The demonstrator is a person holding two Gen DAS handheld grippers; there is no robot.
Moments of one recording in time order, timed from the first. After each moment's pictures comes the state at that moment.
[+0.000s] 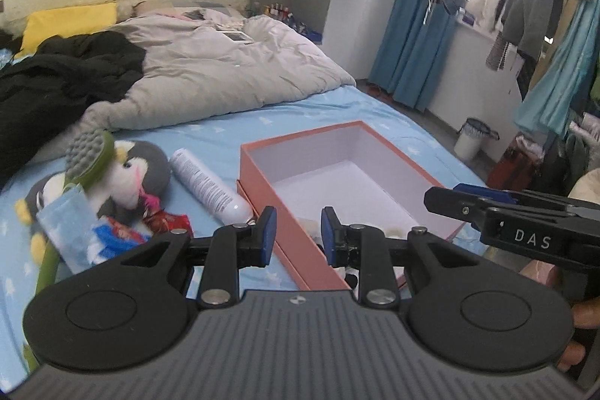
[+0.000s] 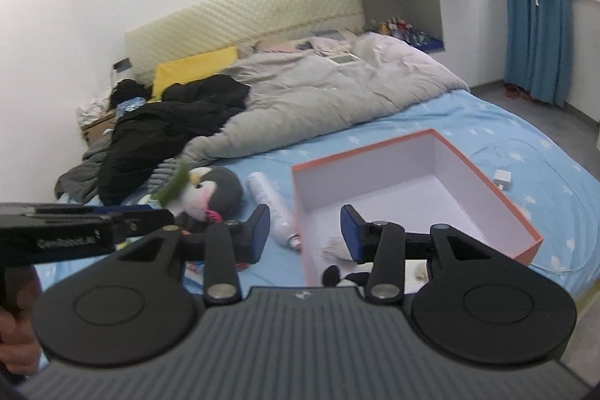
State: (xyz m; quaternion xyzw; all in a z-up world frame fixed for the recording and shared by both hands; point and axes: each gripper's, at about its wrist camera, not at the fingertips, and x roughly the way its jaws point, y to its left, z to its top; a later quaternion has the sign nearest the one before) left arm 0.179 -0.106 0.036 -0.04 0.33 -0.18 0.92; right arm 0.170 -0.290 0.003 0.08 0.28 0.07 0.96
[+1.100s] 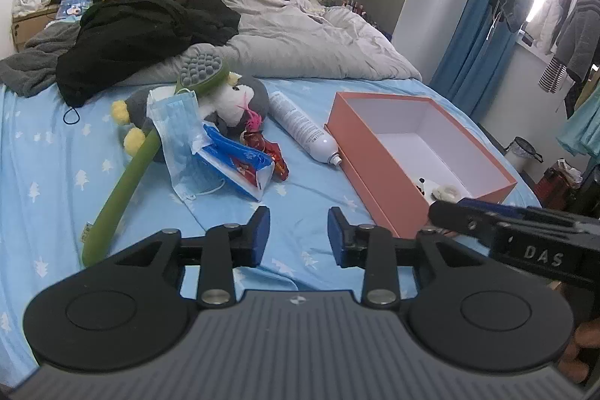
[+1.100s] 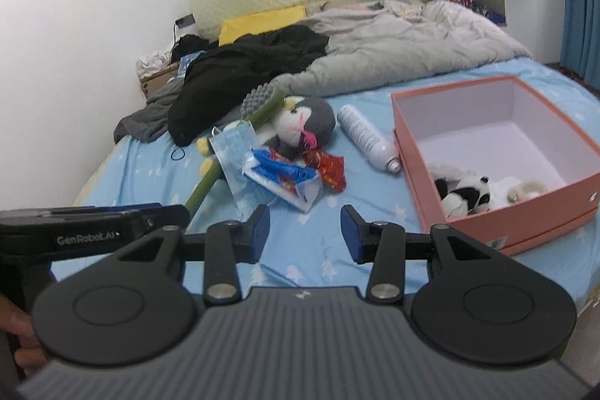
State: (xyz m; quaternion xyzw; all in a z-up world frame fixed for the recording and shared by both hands) left arm 0.059 -0.001 -0.012 -0.08 0.35 -0.08 0.93; right arm 0.096 -0.190 -0.044 0.07 0.32 0.16 0.93
